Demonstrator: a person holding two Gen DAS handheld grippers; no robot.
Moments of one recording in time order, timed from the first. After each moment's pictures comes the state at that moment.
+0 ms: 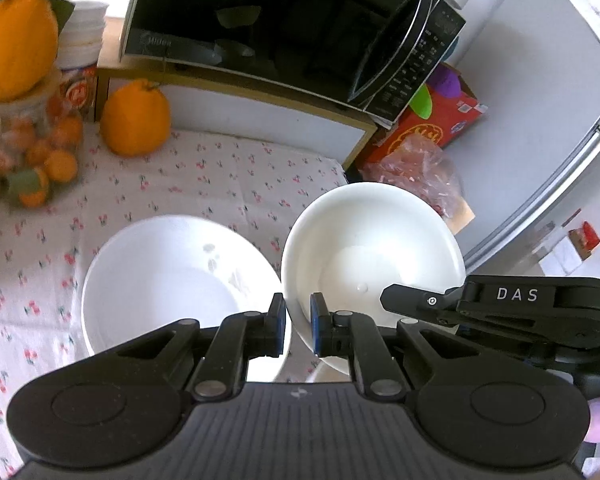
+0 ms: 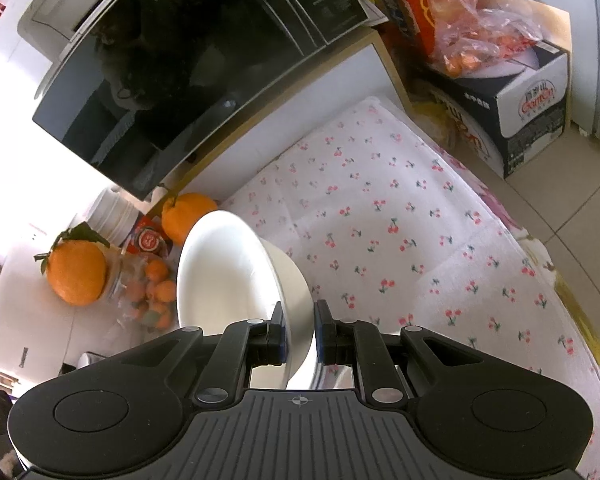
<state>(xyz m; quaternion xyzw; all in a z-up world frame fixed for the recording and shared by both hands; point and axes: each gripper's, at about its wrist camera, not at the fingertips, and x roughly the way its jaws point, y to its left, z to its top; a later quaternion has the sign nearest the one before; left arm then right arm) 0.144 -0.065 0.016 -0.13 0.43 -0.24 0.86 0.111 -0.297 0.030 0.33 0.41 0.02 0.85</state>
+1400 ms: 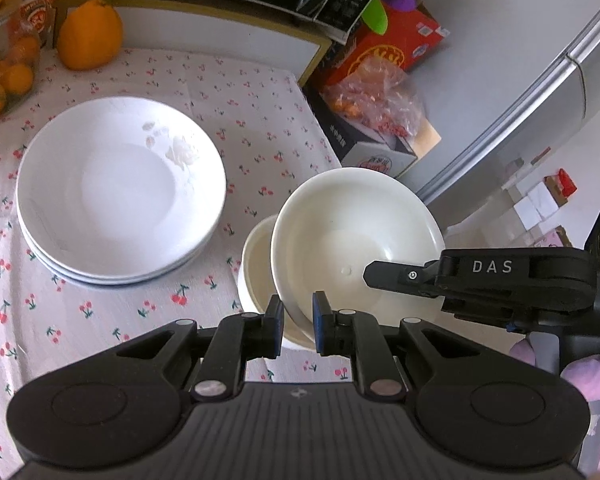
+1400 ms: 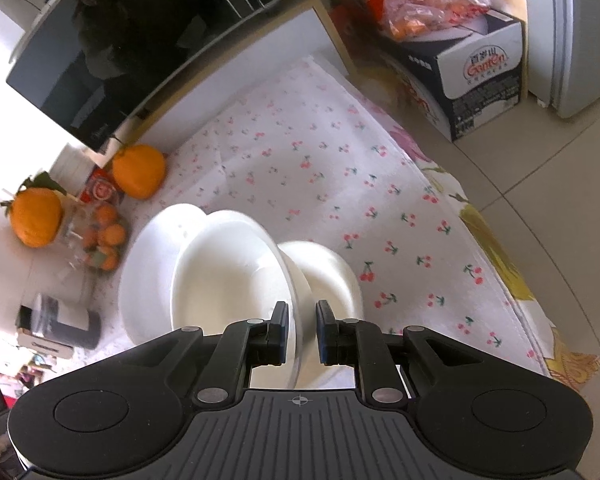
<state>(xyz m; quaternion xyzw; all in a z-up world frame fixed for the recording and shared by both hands) 0.094 -0.095 -0.022 -0.10 0.48 -0.30 0.82 0.047 -0.329 -0.012 0.30 0.46 -0.01 0.84</state>
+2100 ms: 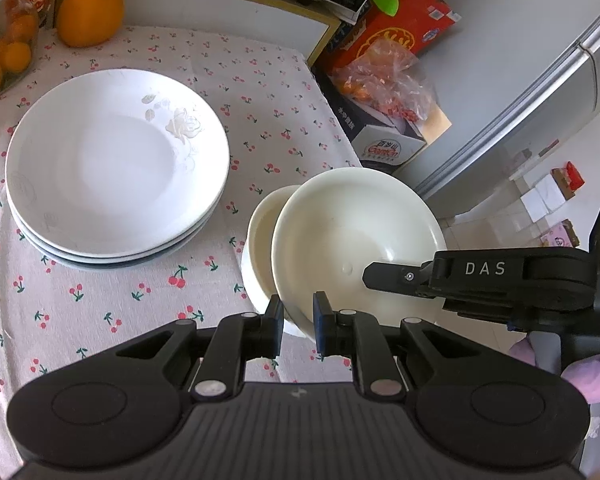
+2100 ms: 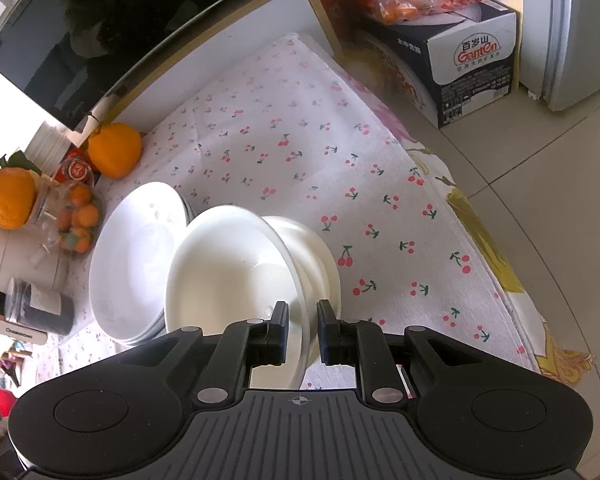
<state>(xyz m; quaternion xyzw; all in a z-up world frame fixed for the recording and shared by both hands) 0.096 -0.099 -0.034 -0.10 0.50 -0.29 0.81 0.053 -0.328 -0.027 0.27 0.48 -0.02 0.83</state>
